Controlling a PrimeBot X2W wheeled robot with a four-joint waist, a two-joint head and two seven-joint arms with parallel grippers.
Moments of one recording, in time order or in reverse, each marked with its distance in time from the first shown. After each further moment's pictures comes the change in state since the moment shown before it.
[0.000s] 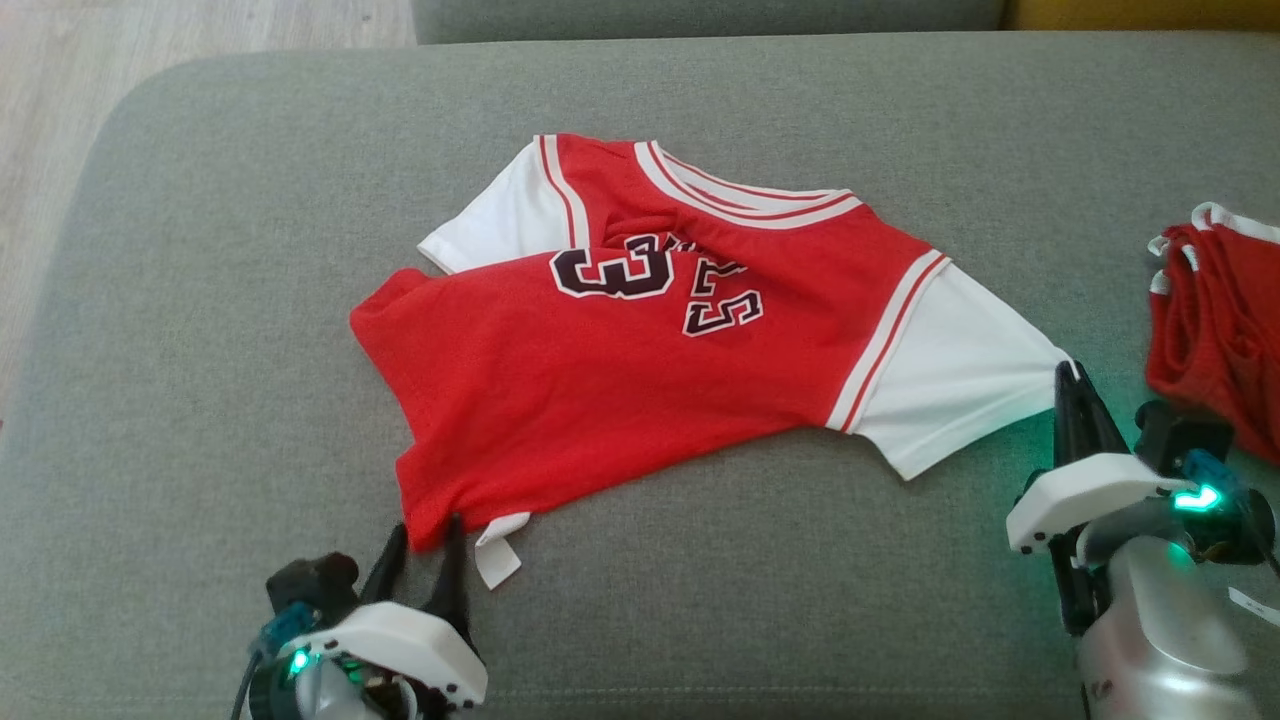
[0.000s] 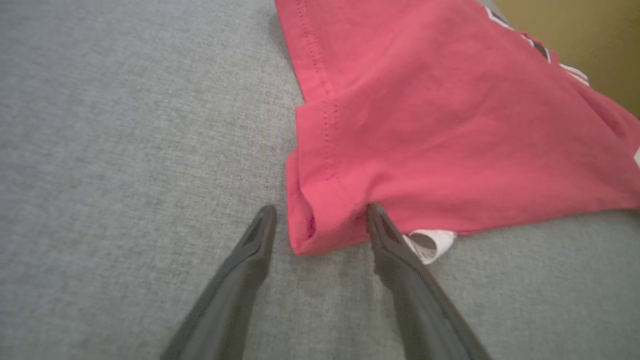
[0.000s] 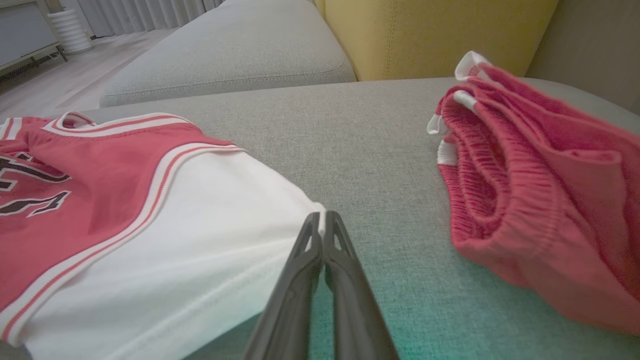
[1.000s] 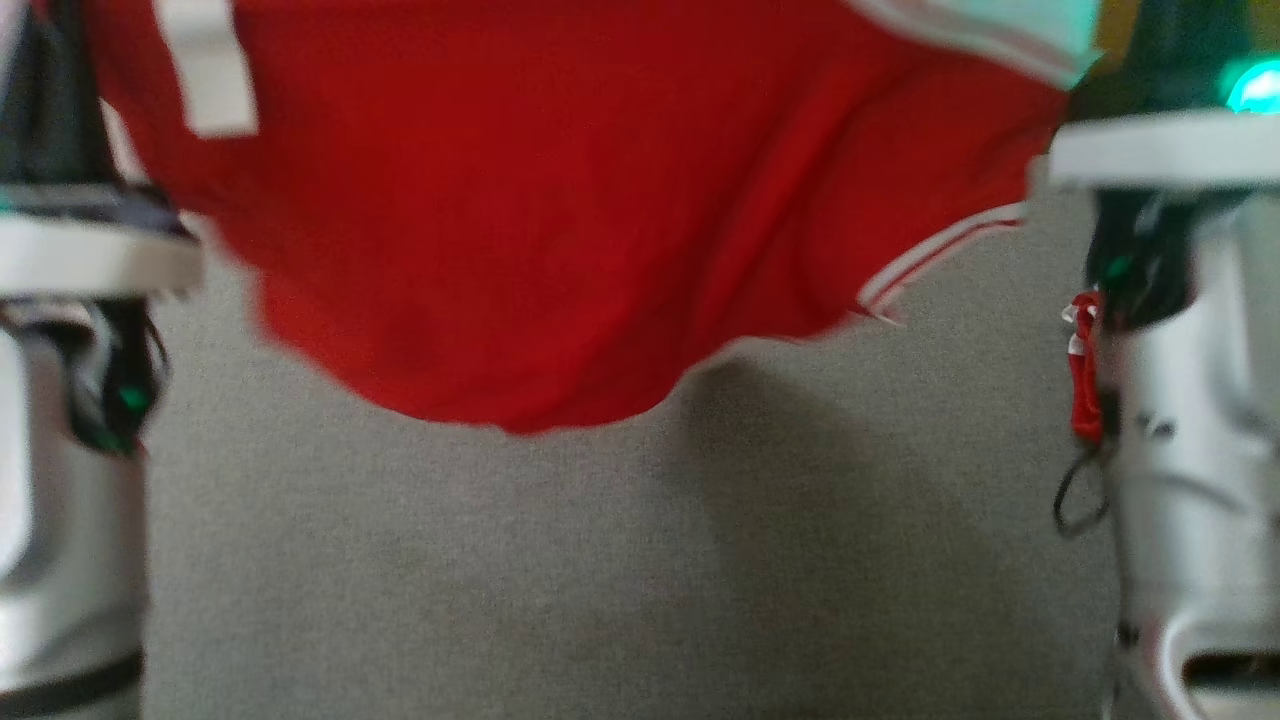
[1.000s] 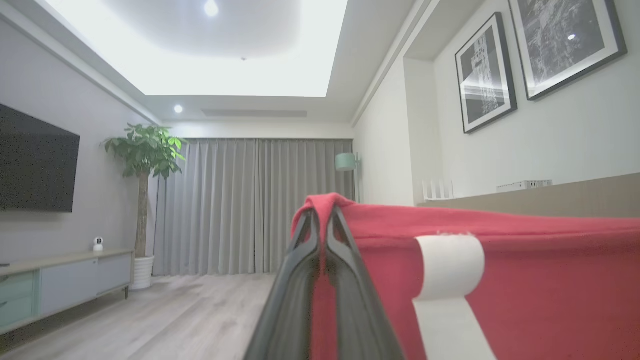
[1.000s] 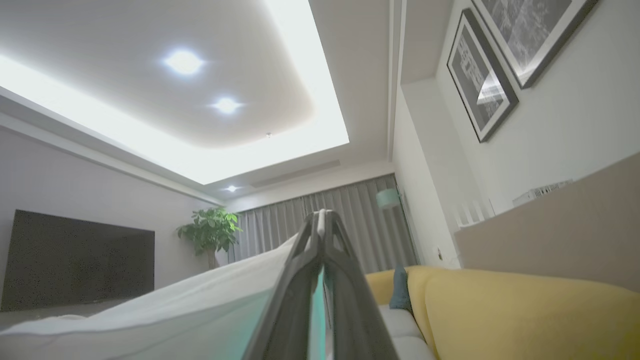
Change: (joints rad) left arm -0.451 0.206 0.293 -0.424 0.220 -0.088 0.042; right arm -0.339 -0.006 0.227 -0.491 0.380 0.000 0.003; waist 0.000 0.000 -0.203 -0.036
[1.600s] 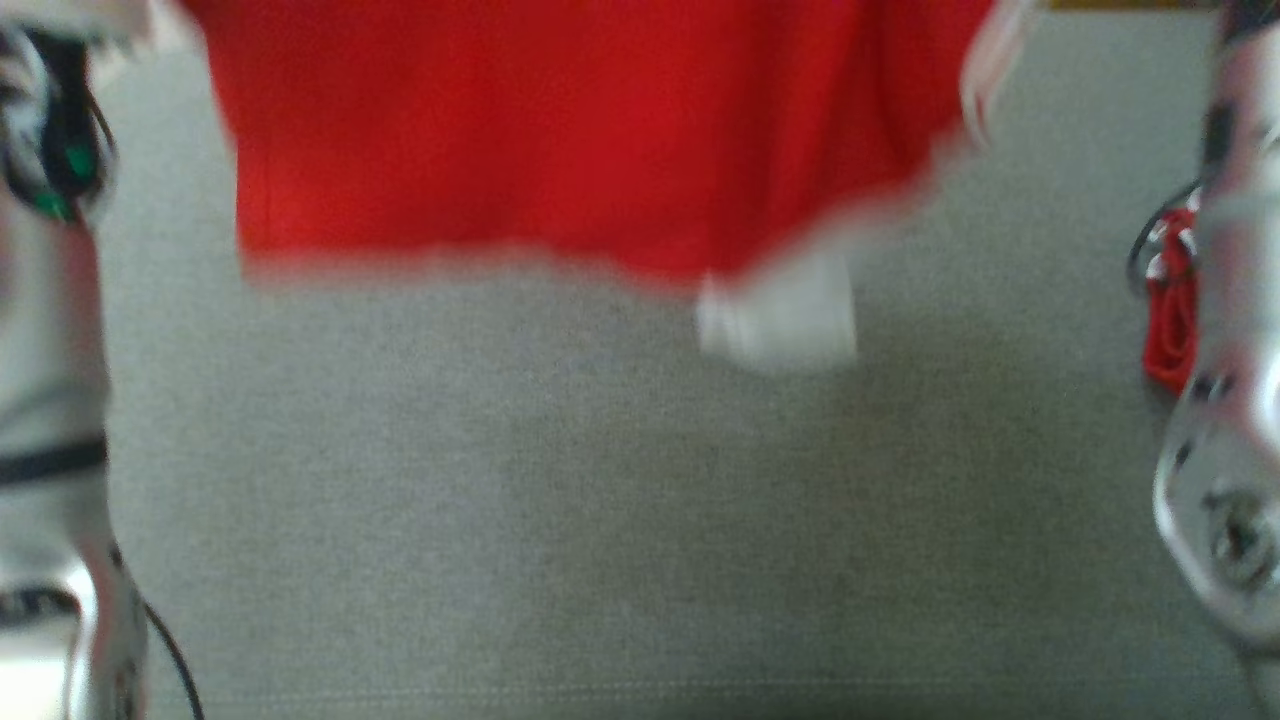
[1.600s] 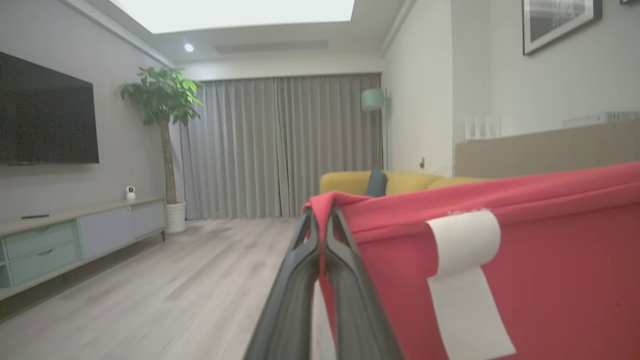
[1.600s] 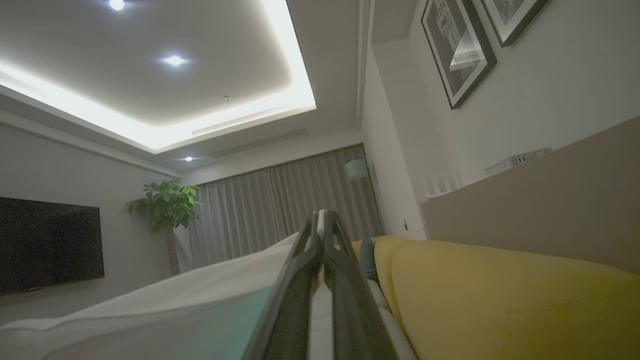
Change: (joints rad) left arm -0.413 0.001 -0.050 0.313 0.062 0.056 0.087; right arm -0.495 -0.008 -0.164 0.380 -0.156 0.000 0.018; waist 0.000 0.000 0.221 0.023
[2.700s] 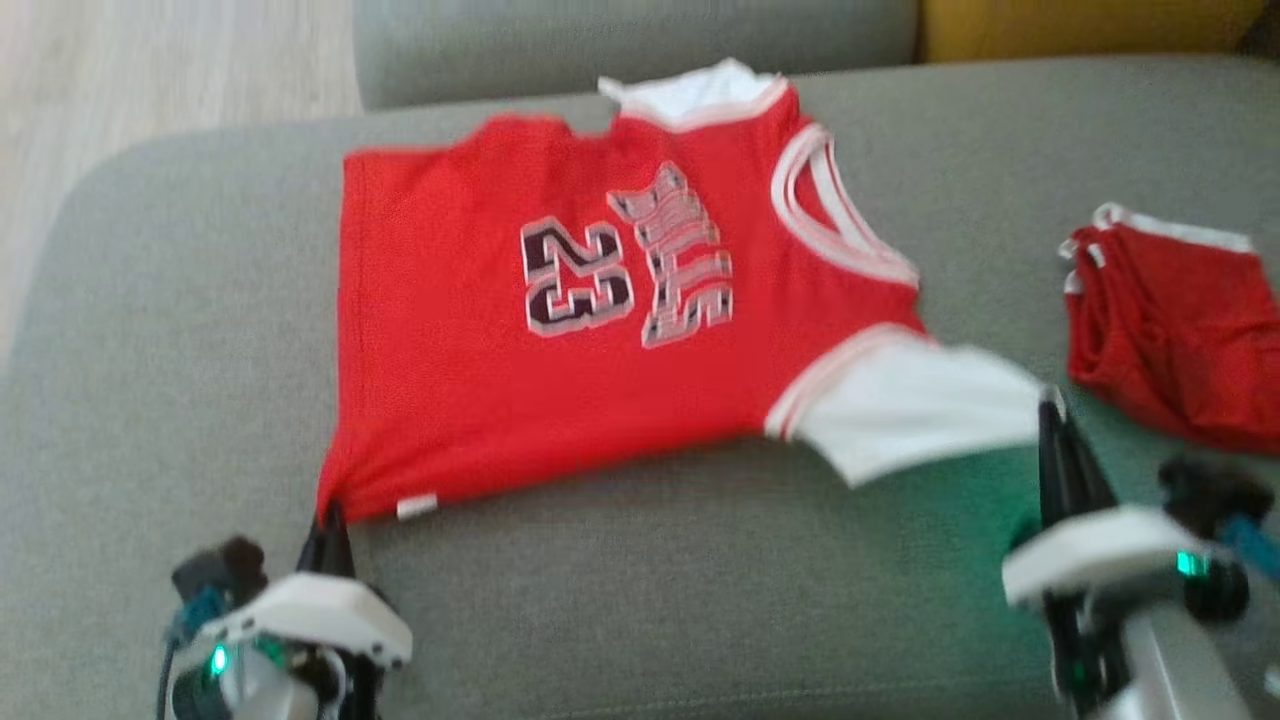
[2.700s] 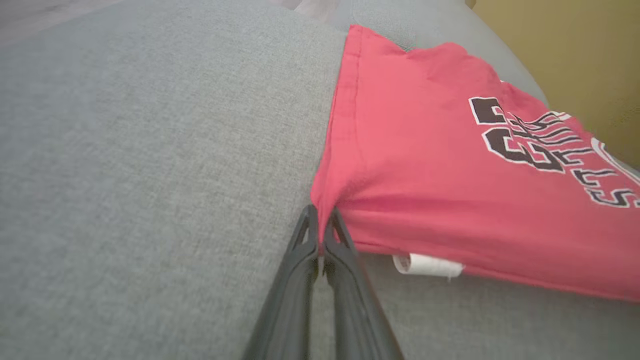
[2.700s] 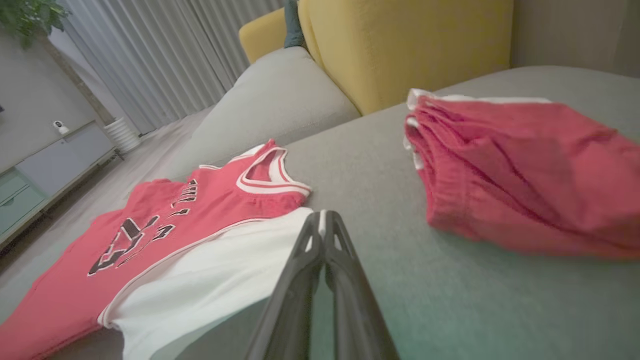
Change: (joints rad) left arm 0.762 -0.229 0.019 0.232 -0.199 0.035 -0.127; right arm 1.026 -0.004 0.122 -0.228 0.197 0.000 0.075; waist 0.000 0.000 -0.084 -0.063
